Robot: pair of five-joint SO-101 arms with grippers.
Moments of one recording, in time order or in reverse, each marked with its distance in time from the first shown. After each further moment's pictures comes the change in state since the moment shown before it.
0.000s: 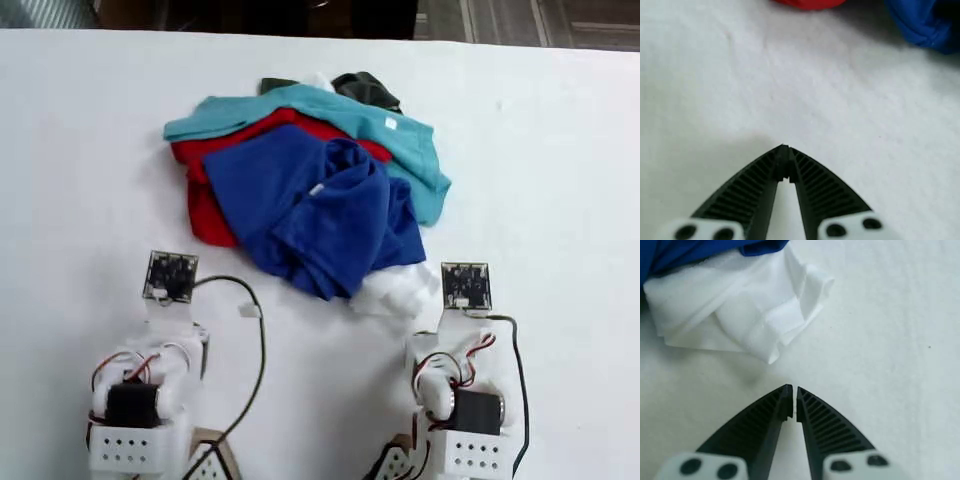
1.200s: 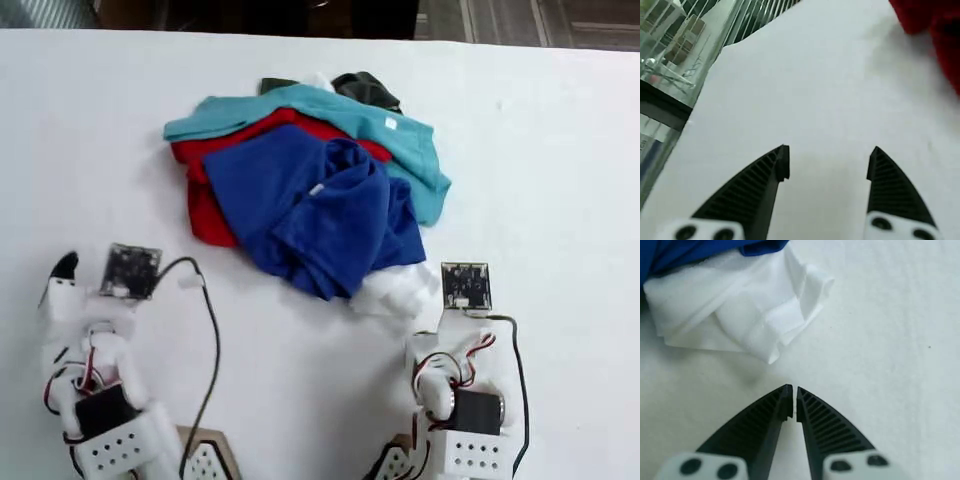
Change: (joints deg) left arm -26.9 0.2 -0.6 -33.9 -32.4; right arm 0.0 0.0 0.0 0.0 0.0
